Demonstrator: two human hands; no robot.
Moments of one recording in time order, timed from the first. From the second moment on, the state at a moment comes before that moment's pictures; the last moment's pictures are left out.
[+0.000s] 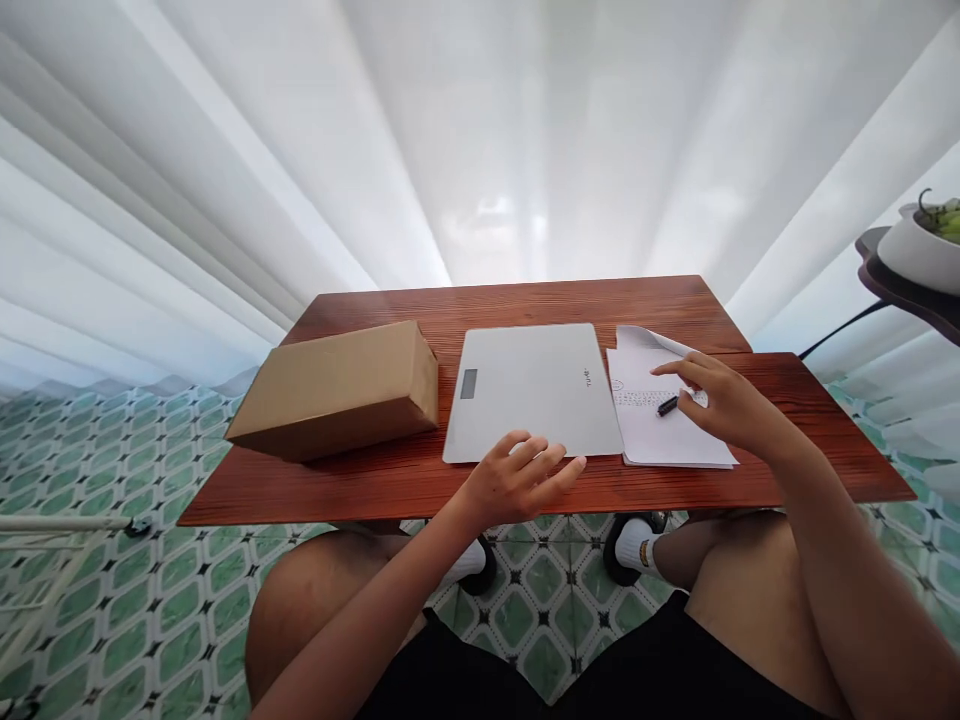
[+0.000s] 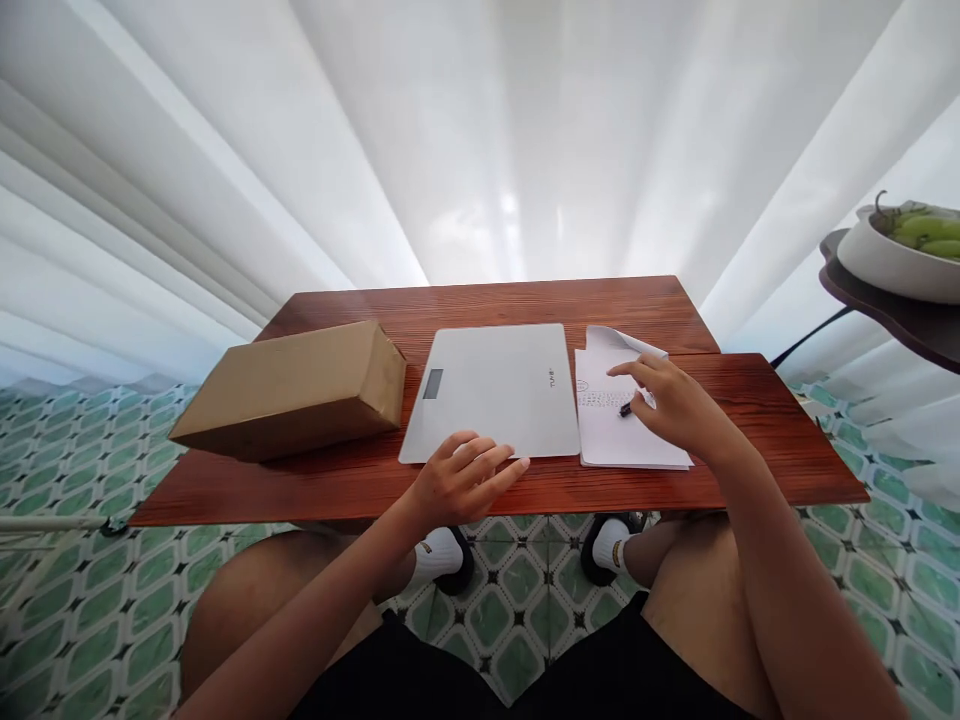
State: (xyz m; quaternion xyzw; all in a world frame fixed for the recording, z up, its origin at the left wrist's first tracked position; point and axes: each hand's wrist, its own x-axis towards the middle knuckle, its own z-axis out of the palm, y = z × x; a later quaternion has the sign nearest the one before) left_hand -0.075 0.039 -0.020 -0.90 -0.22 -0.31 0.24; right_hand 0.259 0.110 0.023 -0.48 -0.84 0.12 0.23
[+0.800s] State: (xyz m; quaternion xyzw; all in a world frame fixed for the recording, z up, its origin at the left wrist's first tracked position) left_hand 0.070 0.073 0.000 -0.95 0.01 -0.24 0.22; right_hand 0.302 0.139 -0.011 -0.63 -0.74 0.21 0.11
